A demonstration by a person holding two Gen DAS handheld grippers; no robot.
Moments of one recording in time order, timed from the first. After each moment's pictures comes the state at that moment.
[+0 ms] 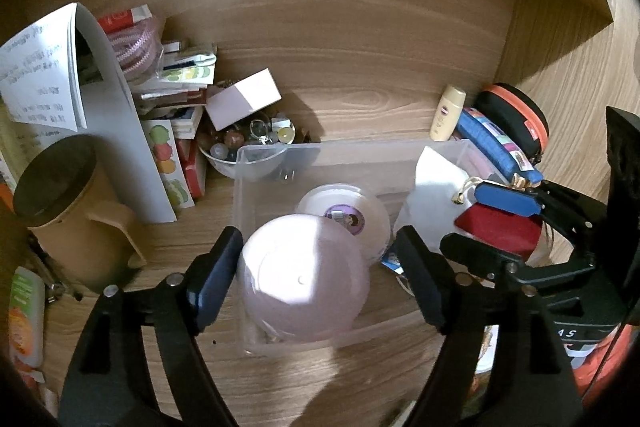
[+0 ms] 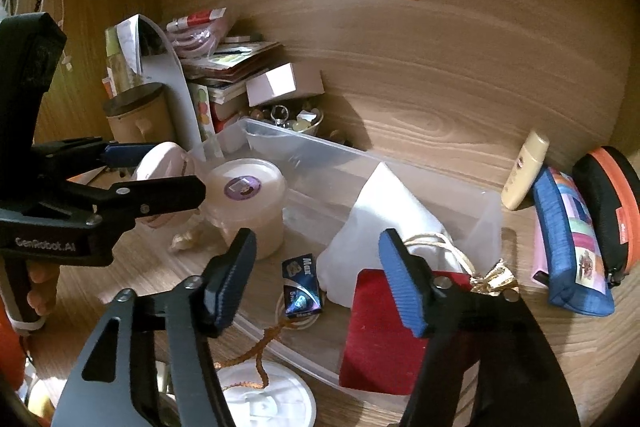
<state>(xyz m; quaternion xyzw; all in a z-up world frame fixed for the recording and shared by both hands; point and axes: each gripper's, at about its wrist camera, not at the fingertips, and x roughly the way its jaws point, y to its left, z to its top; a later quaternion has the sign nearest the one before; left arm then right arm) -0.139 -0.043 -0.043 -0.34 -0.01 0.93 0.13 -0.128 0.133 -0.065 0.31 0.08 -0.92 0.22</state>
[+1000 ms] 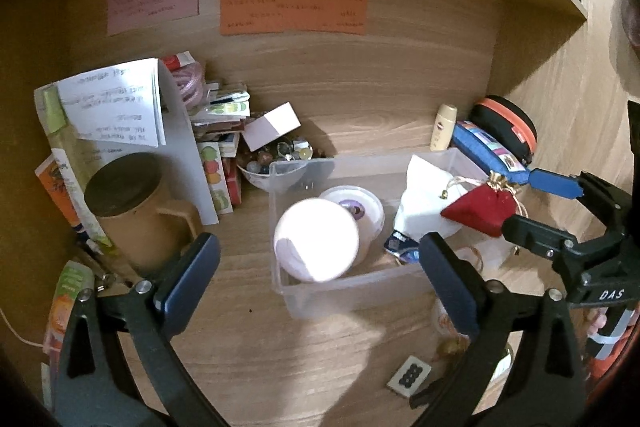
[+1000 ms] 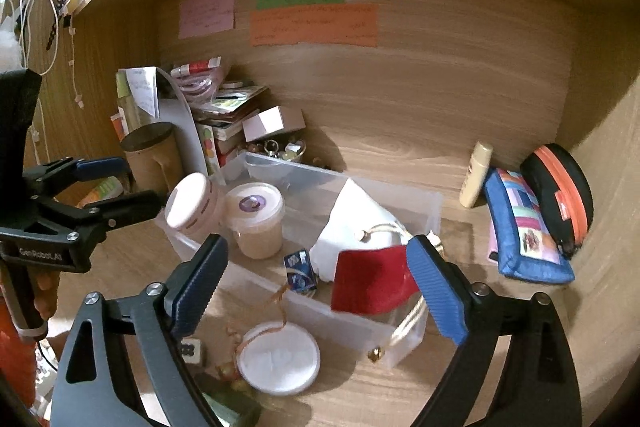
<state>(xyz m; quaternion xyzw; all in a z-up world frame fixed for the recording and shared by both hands) -0.075 -0.056 -0.020 -0.29 0.01 0.95 0.10 -0.068 0.159 -0.029 0.27 0.05 -0.95 0.18</state>
